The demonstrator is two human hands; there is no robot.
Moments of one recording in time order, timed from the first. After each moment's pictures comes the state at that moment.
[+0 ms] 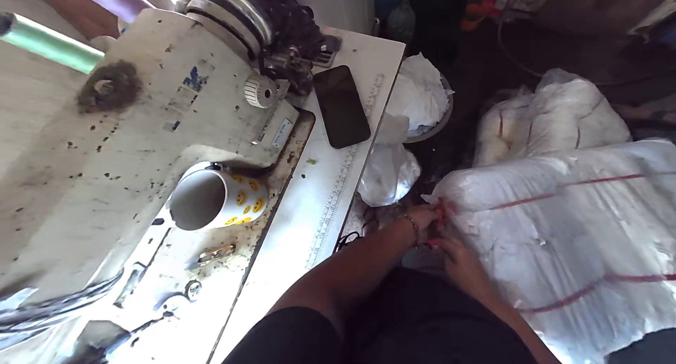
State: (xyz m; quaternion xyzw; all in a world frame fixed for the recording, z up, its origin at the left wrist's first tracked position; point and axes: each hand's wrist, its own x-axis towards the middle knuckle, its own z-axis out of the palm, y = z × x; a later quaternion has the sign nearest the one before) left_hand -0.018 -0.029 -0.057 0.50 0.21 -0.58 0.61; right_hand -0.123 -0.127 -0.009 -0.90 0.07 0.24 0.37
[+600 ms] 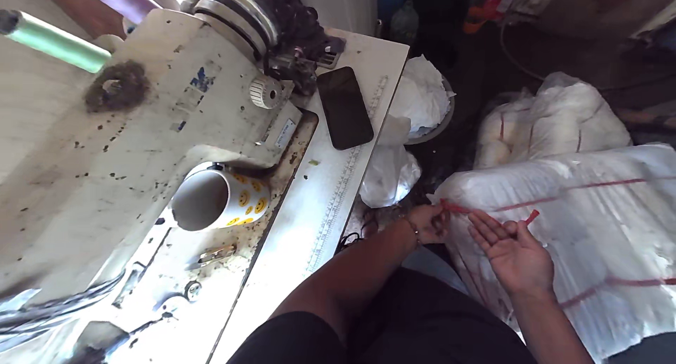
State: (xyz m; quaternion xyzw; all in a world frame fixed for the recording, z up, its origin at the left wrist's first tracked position) left_hand -0.015 -0.032 -0.064 0.33 0.35 -0.57 0.67; right_hand -0.092 -0.167 0.013 -0.44 0.45 -0.05 0.77
